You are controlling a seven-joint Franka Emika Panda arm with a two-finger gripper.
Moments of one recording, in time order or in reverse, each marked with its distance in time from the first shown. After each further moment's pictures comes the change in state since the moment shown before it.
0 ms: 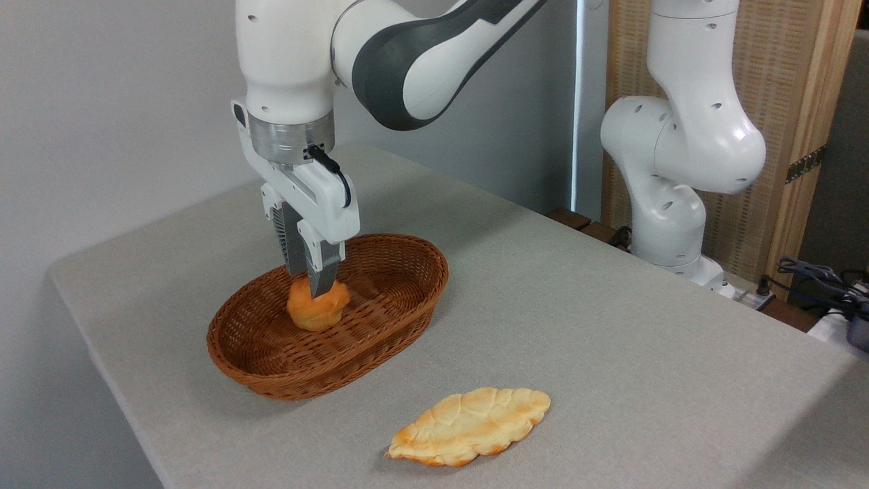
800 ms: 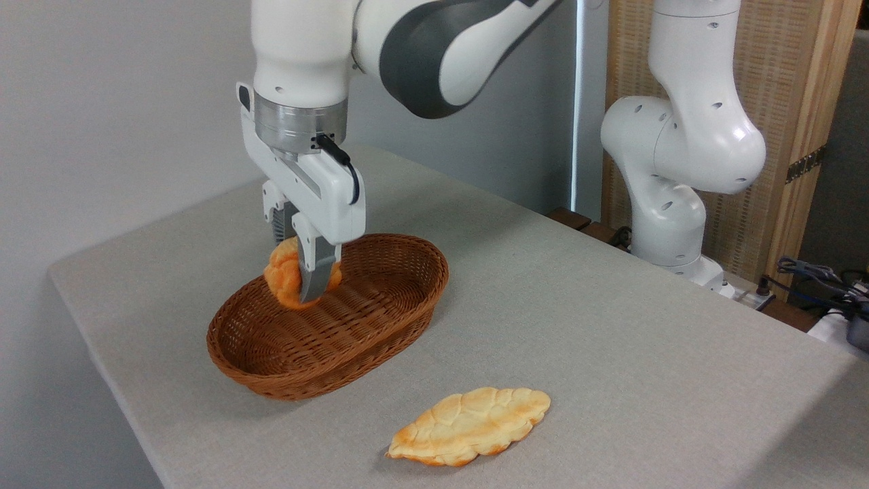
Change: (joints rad) arm -0.003 -0.022 0.079 0.030 -0.002 0.011 0.109
